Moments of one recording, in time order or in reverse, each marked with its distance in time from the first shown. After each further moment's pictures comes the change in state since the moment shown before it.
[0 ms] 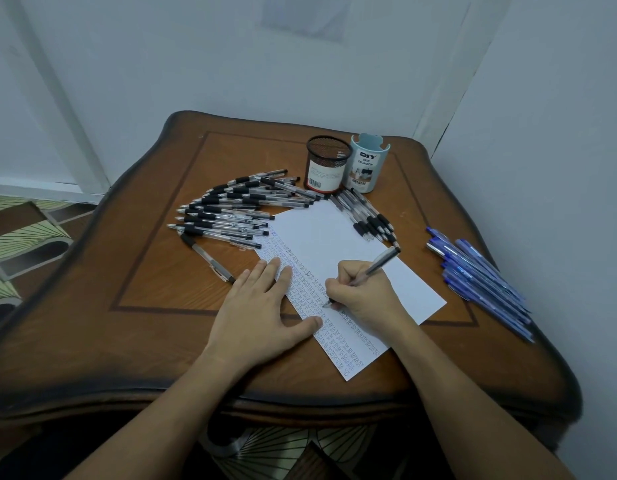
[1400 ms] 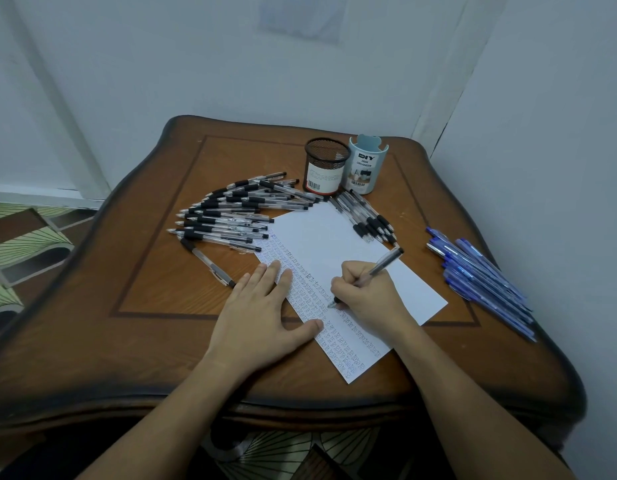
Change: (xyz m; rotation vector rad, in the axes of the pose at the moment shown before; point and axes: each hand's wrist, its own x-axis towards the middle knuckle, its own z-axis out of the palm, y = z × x) left_hand 0.000 0.001 0.001 -0.008 -0.005 -0.003; right_hand -0.003 -0.008 -0.002 -0.087 0.063 -0.032
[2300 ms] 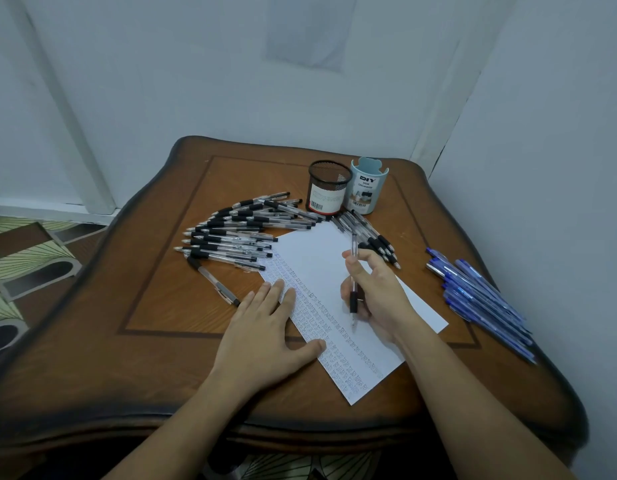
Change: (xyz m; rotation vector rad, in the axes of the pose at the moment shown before) left_hand 0.000 -0.001 -0.001 0.018 -0.001 0.010; right_hand 0.018 -0.031 -0.010 0.240 -0.008 0.309
